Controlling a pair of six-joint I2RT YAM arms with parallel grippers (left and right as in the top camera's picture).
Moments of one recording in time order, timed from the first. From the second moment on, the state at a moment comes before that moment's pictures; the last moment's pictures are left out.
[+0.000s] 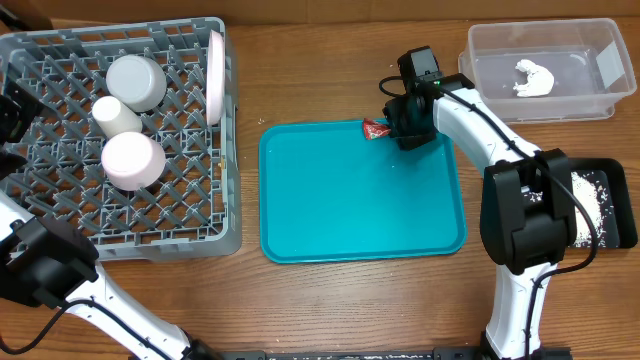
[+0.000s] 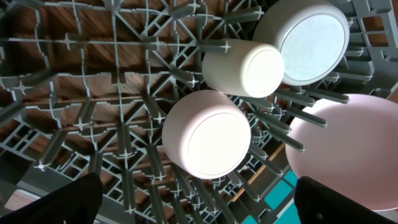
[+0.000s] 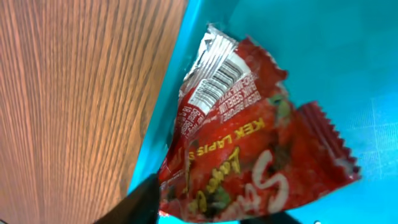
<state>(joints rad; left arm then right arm) 0.73 2.25 2.57 -1.69 0.35 -0.23 0.27 2.16 1.65 -0.75 -0.08 1.41</state>
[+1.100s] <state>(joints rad) 0.73 2.25 2.57 -1.69 0.35 -0.23 -0.13 1.81 1.79 -0.72 0.00 1.01</state>
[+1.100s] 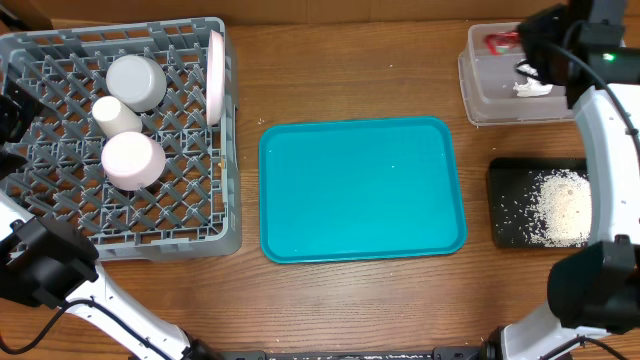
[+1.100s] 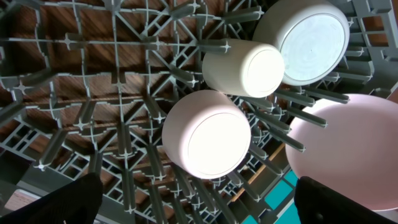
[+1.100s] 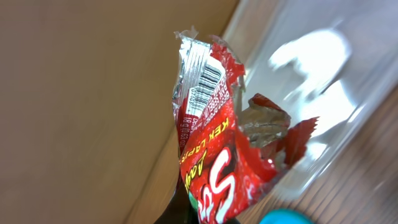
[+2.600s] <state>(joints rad) 0.73 2.25 2.57 -1.69 0.35 -0.23 -0.09 1.12 1.65 -1.31 0.03 0.72</state>
